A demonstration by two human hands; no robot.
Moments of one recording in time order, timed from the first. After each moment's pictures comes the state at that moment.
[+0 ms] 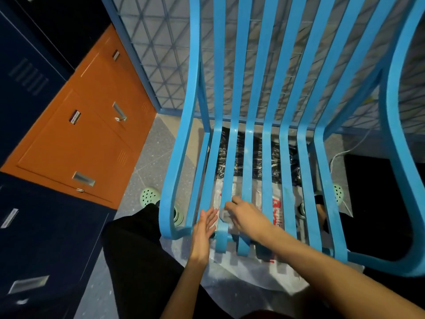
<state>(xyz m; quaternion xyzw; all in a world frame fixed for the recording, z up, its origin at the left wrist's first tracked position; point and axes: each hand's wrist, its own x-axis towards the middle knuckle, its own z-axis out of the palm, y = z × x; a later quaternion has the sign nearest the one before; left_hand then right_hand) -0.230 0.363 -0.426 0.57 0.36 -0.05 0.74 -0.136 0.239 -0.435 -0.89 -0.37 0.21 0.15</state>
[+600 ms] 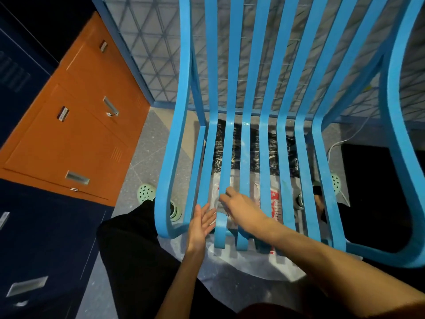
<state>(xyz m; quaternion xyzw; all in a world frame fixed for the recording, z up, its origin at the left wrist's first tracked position) -0.224 0.370 -0.443 0.52 0.41 -0.08 0.75 -0.134 0.247 -0.436 -0.90 -0.36 0.20 0.15</state>
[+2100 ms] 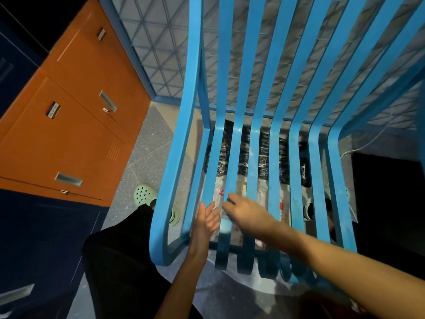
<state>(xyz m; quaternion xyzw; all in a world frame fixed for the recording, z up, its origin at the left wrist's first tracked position) -0.170 0.383 -0.450 0.45 0.41 -0.12 0.78 -0.088 0.257 -0.441 -0.87 -0.45 0.19 0.12</state>
